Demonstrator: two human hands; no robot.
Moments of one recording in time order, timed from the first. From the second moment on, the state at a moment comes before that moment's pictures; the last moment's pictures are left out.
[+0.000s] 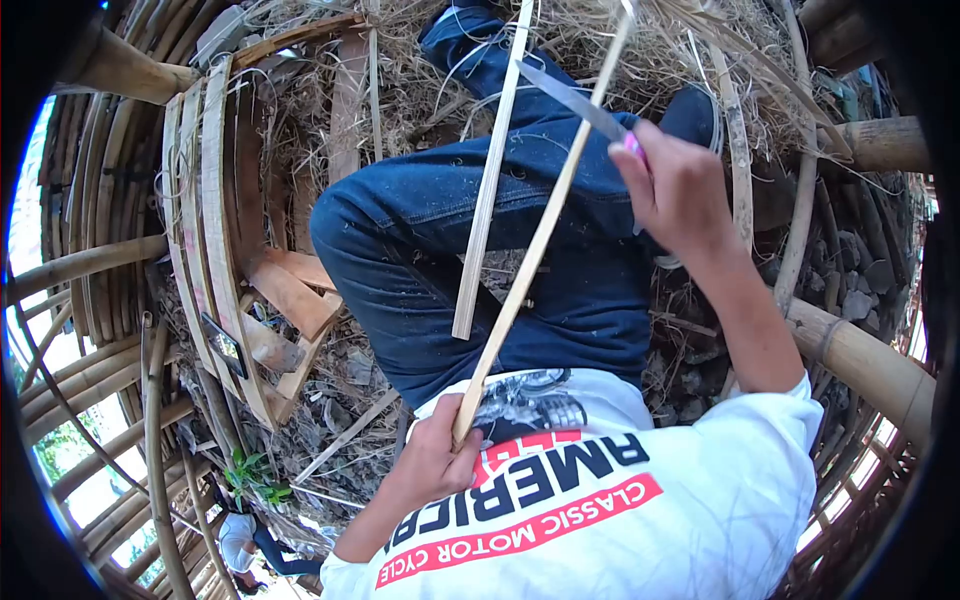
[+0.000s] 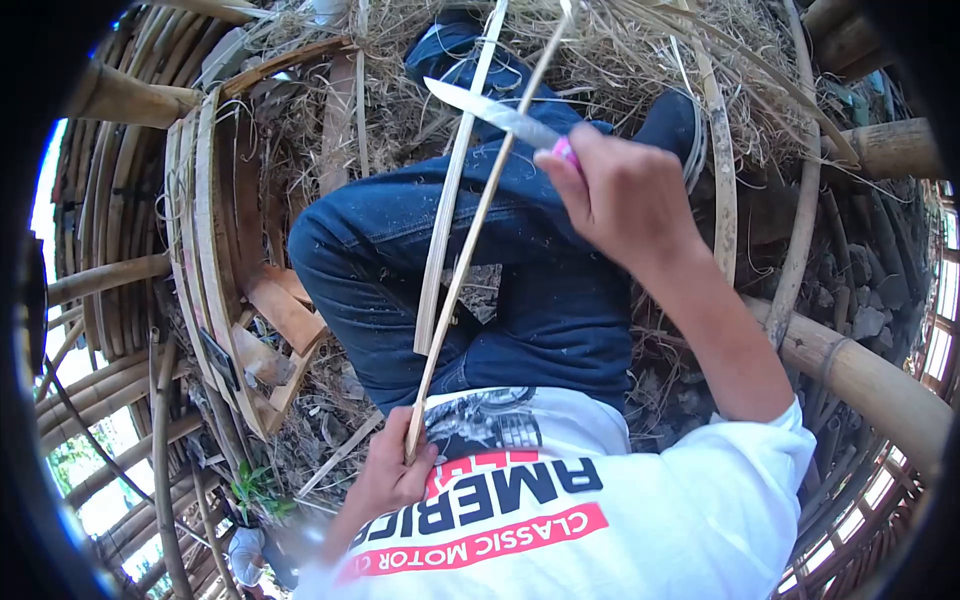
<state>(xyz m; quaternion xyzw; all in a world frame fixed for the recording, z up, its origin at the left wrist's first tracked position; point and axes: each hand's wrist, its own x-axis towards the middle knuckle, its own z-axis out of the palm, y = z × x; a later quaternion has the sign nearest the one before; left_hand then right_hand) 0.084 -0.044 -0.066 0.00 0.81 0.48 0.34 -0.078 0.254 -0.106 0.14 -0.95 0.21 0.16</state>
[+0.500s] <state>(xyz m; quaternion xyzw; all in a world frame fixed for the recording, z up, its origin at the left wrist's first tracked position) 0.078 -0.058 -0.069 -0.02 0.81 0.45 0.37 -0.061 0.213 -0.114 0.11 -0.93 0.34 0.04</state>
